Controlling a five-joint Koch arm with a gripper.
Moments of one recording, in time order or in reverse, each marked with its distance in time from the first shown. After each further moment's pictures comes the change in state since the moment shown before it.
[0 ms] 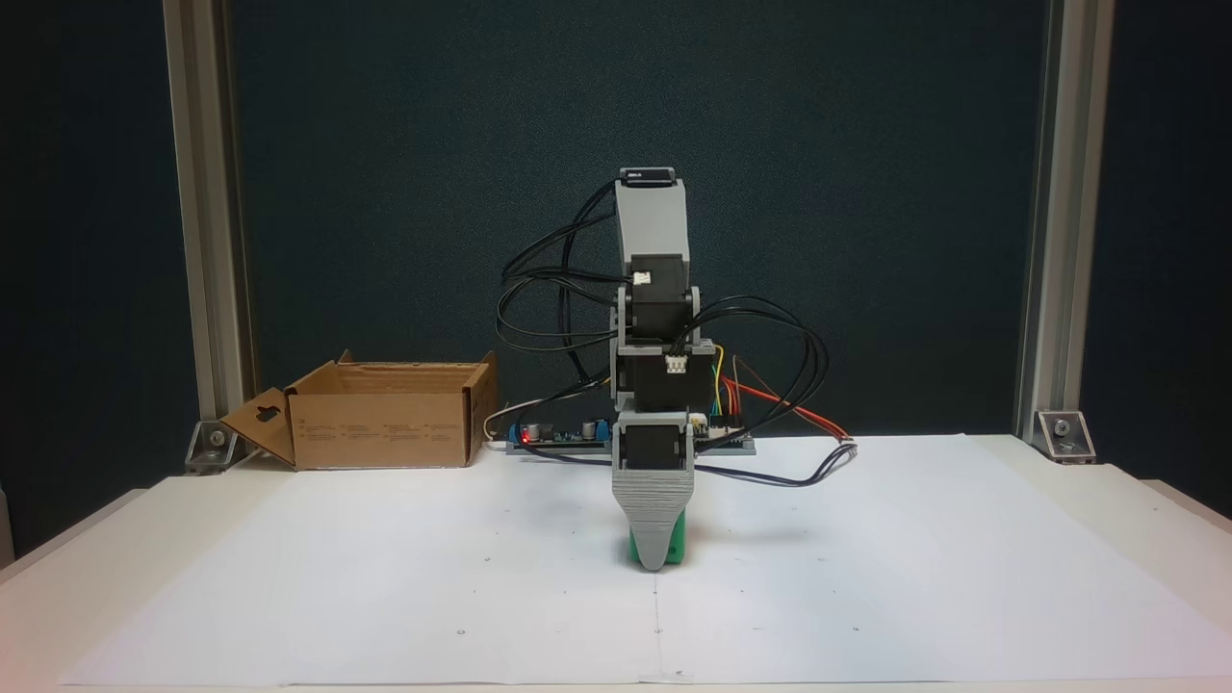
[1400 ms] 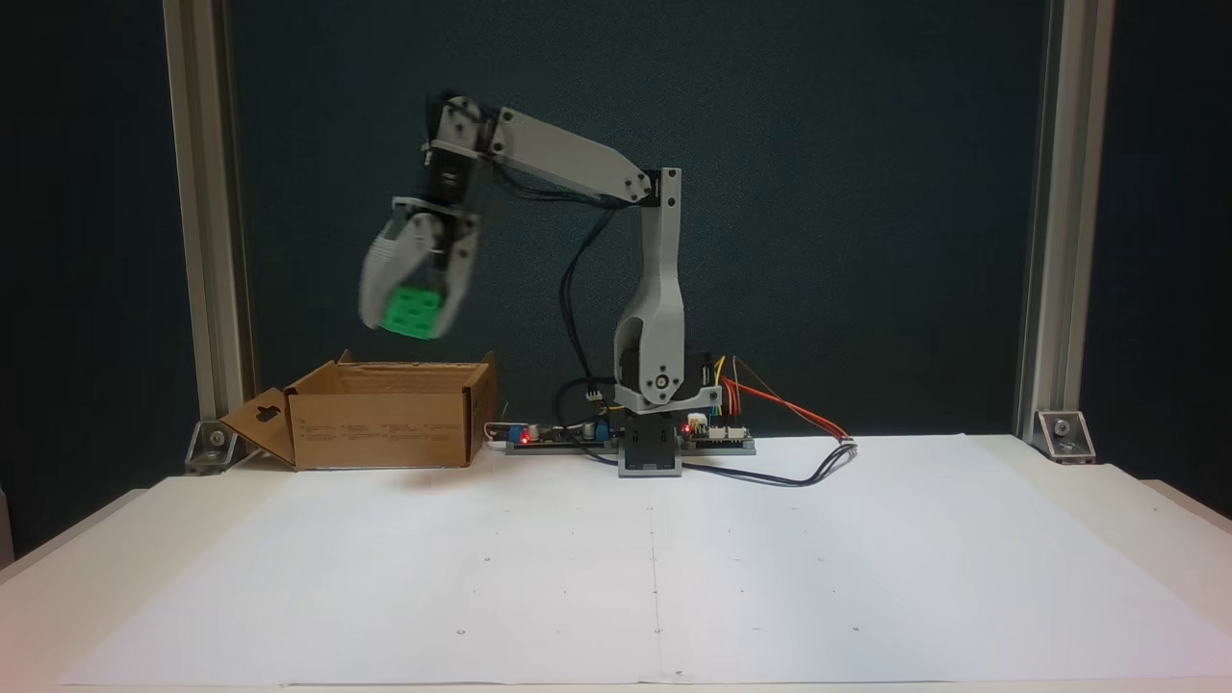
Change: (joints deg) arm 75.7 11.8 -38.7 28.3 -18.6
